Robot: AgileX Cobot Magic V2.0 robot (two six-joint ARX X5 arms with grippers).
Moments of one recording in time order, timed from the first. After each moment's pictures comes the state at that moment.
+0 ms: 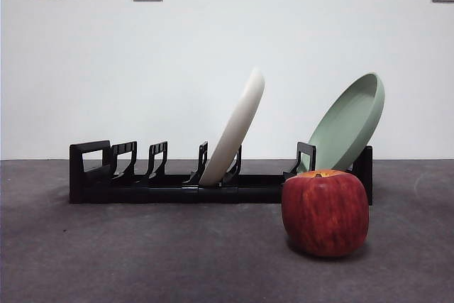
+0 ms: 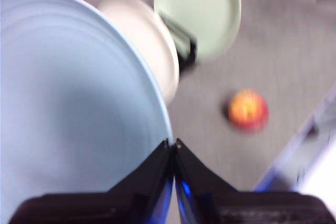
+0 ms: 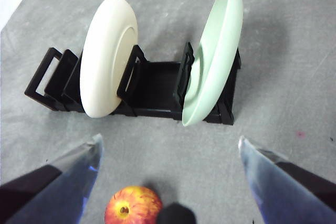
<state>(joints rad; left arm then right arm) -0.67 1.28 1.76 -1.29 0.02 0.12 0.11 0.89 0.94 -0.66 -0.34 0.16</state>
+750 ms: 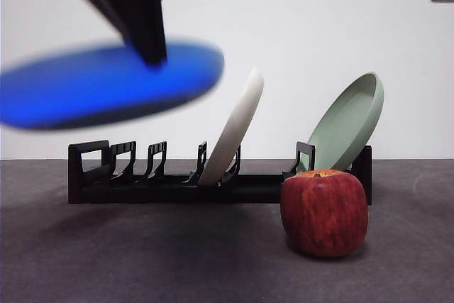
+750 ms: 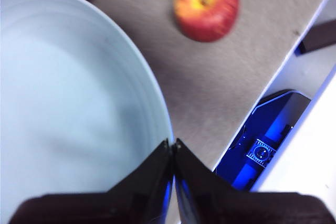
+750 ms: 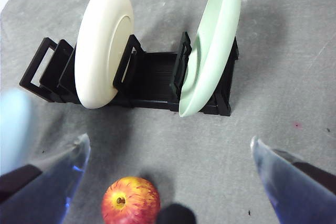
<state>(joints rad) -1.11 1.29 1.09 -0.88 -0.28 -0.09 0.11 0.89 0.94 -0.69 -0.34 0.14</state>
